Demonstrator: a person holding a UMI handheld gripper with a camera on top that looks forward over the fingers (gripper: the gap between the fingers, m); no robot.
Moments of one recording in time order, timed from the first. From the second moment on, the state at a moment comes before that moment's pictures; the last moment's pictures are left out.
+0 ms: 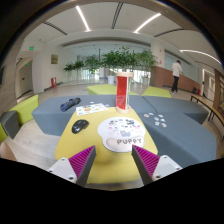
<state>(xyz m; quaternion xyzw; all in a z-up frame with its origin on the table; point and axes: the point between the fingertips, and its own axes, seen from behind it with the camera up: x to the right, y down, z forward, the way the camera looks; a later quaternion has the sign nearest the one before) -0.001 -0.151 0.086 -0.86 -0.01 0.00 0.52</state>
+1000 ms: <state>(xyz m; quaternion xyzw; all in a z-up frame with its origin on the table) -0.168 0.043 0.002 -0.88 -0.09 0.05 0.46</state>
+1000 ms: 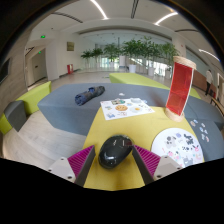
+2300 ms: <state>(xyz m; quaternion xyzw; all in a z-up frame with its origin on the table) 0.041 0.055 -0.015 -0.91 -0.03 0.03 0.41</state>
